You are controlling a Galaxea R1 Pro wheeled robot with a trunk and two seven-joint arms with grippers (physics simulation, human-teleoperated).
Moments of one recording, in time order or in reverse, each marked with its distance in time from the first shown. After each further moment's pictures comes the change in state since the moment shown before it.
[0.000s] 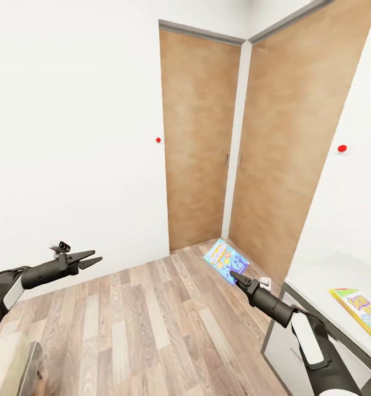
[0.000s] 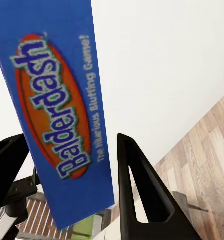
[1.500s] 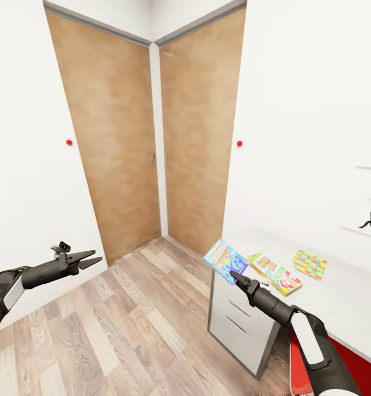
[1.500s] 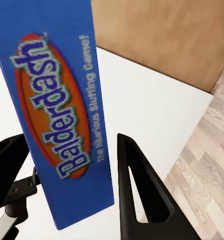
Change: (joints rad) left arm 0.000 -0.001 0.000 0.000 0.001 0.000 0.000; right arm 0.000 0.000 0.000 0.000 0.000 0.000 -0.001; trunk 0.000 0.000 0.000
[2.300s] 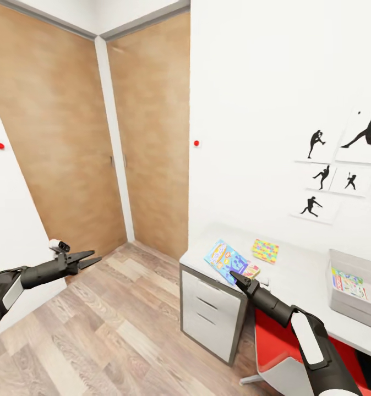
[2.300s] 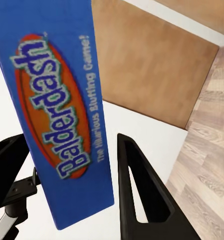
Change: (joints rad) left arm 0.000 0.005 0.001 0.000 -0.002 0.001 0.000; right arm 0.000 0.001 0.000 0.000 0.000 0.000 0.000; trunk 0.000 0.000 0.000
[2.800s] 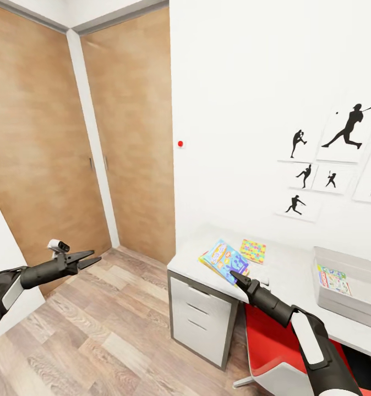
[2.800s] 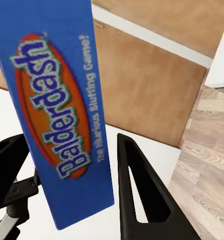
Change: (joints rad) left arm 0.000 0.001 0.001 0.000 0.002 -0.001 0.000; right arm 0.000 -0.001 -0.001 -0.001 -0.004 0.002 0.002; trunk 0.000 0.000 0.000
